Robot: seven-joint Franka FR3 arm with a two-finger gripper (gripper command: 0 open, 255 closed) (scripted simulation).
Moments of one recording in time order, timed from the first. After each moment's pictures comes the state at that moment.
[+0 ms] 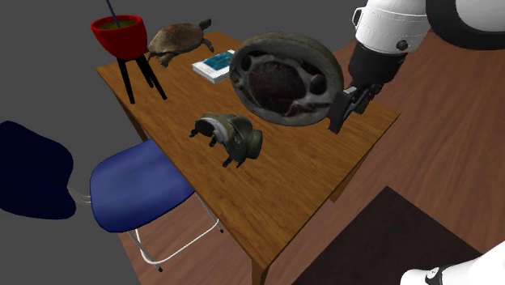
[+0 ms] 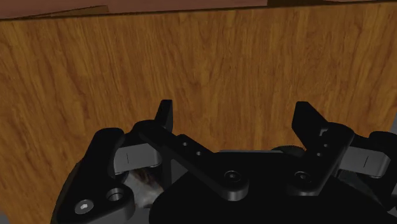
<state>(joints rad) 0.06 -0.54 0.05 -2.28 0.01 1.76 0.07</state>
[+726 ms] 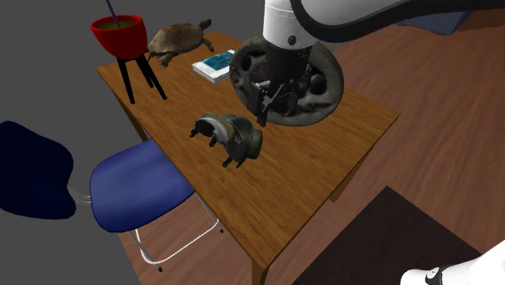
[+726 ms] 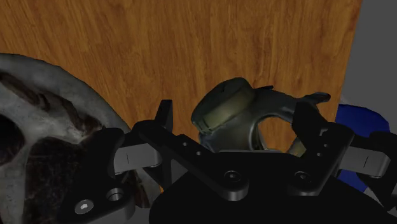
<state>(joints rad) 0.11 -0.16 0.17 -1.94 0.04 1.82 0.25</state>
